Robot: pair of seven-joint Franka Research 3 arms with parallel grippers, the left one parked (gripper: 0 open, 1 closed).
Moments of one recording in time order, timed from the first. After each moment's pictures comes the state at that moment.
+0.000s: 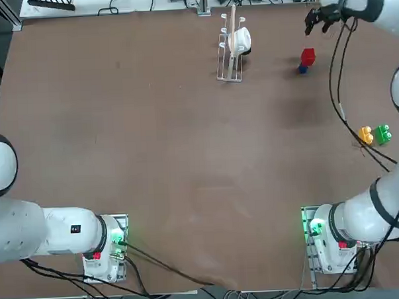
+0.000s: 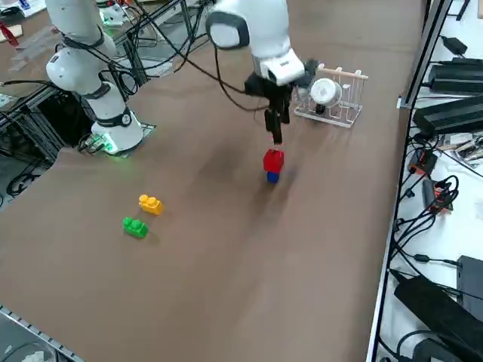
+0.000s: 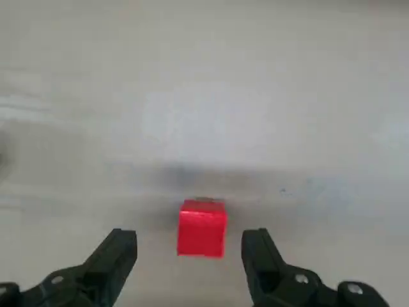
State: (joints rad) arm 0.09 0.28 -0.11 -1.80 0.03 2.22 -0.09
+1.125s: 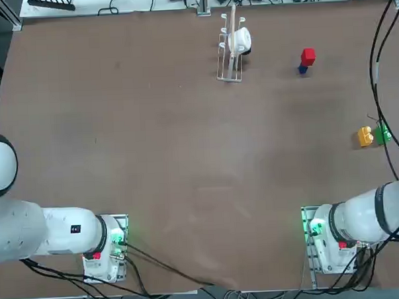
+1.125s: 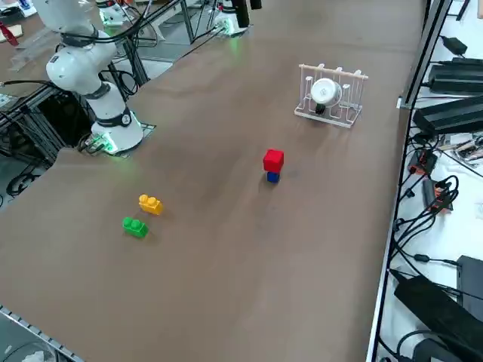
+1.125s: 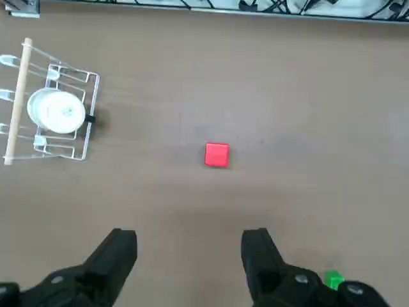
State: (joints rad) arm 0.10 0.07 -0.11 -1.39 0.03 1.54 -0.07
